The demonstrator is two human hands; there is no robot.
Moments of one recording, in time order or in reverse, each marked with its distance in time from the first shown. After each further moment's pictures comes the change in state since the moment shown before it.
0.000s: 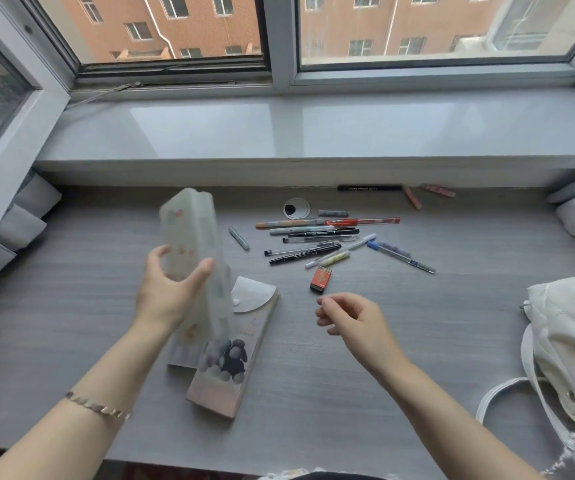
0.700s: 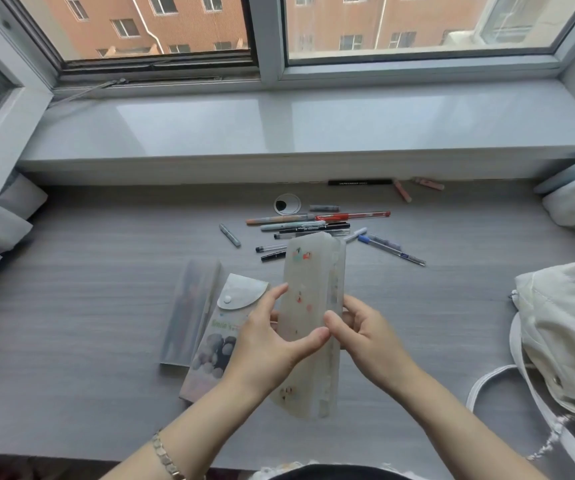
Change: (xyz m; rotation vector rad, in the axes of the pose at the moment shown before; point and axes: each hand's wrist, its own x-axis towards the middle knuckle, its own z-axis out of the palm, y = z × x) left_hand -0.098 0.007 0.073 -0.140 -0.423 0.202; right_hand -0.021 0.009 -0.018 -0.003 -0.133 -0.117
